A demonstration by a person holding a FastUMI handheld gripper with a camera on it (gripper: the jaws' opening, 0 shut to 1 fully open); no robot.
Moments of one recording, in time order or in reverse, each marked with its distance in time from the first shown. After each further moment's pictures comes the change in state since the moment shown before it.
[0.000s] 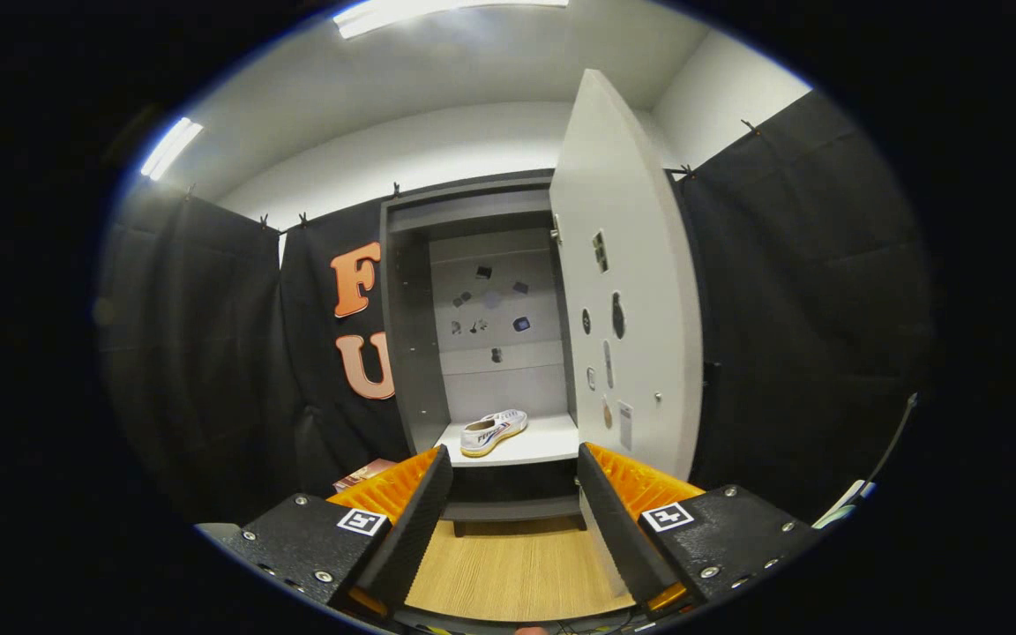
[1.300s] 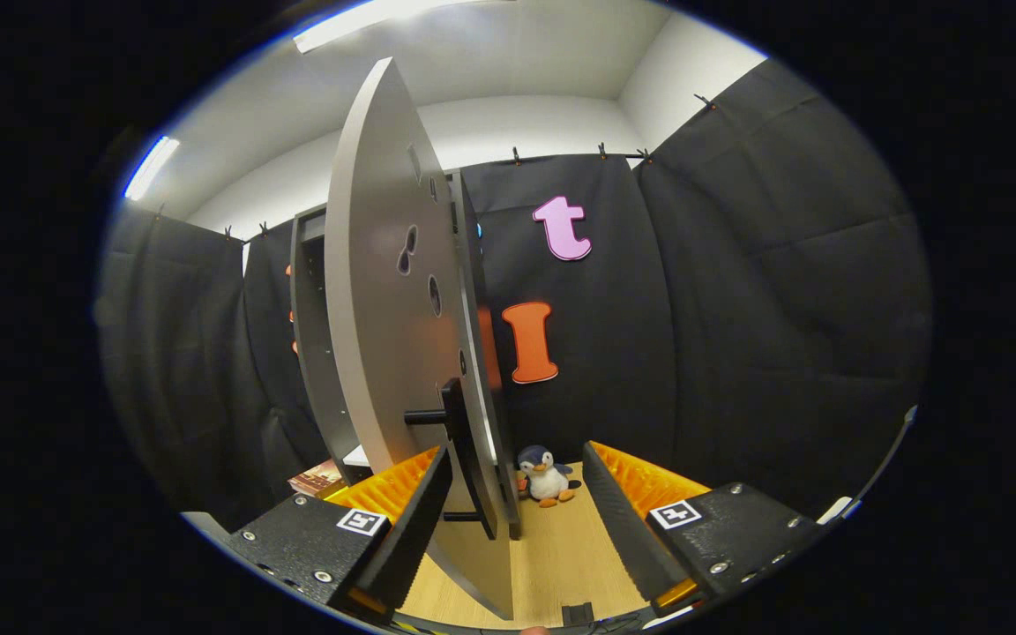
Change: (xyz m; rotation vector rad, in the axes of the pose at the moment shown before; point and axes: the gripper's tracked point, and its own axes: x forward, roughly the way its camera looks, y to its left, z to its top) arm 0.045 -0.168 -0.005 0.029 0.019 -0.008
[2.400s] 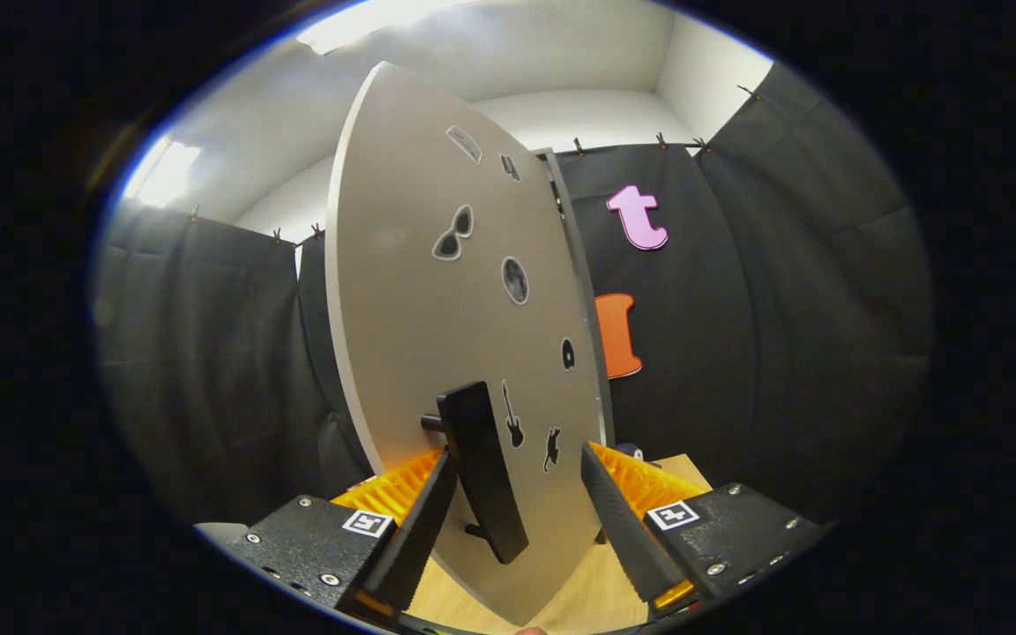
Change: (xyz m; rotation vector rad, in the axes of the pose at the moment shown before) arm 0.035 0.142 -0.024 0.011 -0.007 0.171
